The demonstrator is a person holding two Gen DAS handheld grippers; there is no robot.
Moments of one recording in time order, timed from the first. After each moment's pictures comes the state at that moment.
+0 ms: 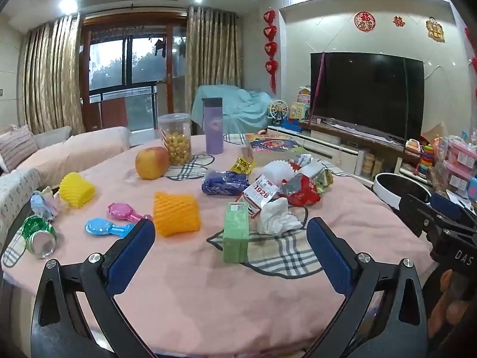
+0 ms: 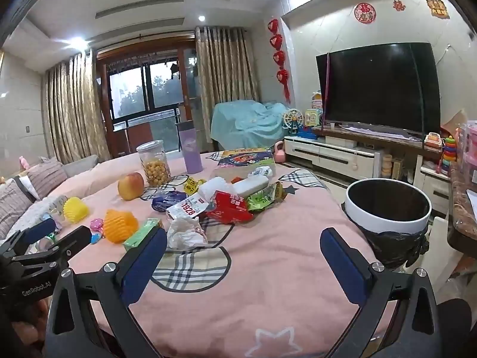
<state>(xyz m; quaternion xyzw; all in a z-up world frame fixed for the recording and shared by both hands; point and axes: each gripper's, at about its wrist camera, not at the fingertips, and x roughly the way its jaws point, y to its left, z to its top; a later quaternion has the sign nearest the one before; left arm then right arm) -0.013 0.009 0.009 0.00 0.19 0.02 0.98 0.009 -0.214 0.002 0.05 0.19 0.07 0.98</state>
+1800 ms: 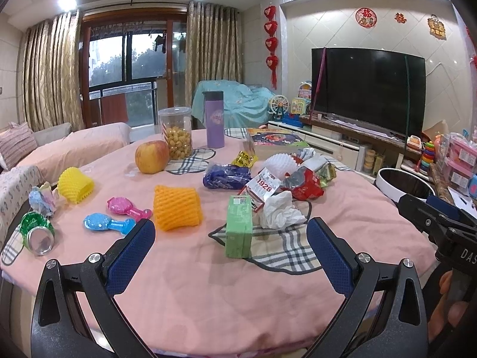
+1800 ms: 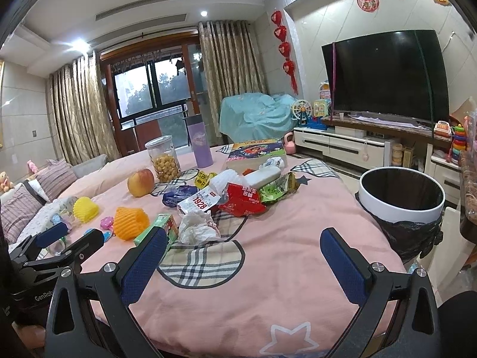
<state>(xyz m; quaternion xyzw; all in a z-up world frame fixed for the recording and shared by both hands) -0.006 0.012 -0.001 -0.01 0.20 0.02 0.98 0.016 -0.211 -0.006 0.07 0.21 0.09 0.97</state>
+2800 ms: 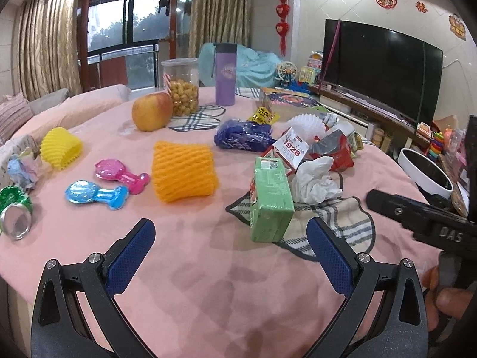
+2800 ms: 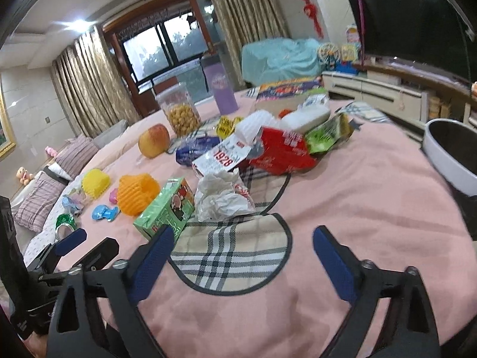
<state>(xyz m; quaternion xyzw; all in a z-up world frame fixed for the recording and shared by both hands) 0.051 0.045 -0.044 -0.03 0.29 0.02 0.96 0.099 -0.178 -0.051 0.09 0.35 0.18 0.91</state>
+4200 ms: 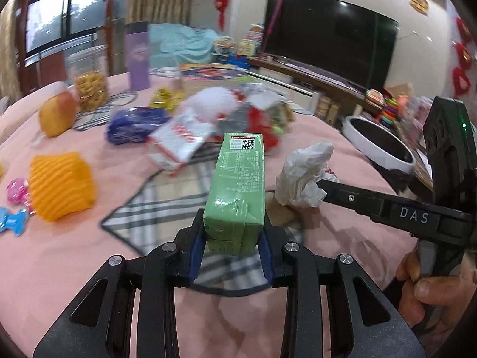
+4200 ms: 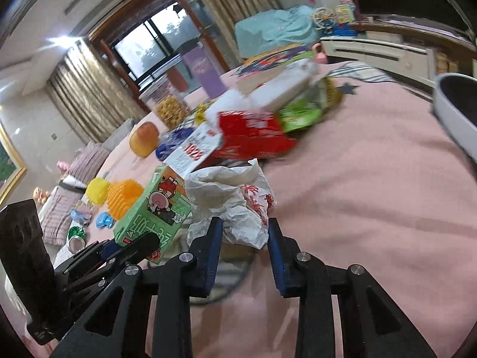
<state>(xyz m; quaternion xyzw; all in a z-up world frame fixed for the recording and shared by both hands) 0.095 -0.046 -0.051 0.00 0.34 -0.14 0.93 0.124 -0.246 -0.066 0.17 0.39 0.19 0.88</state>
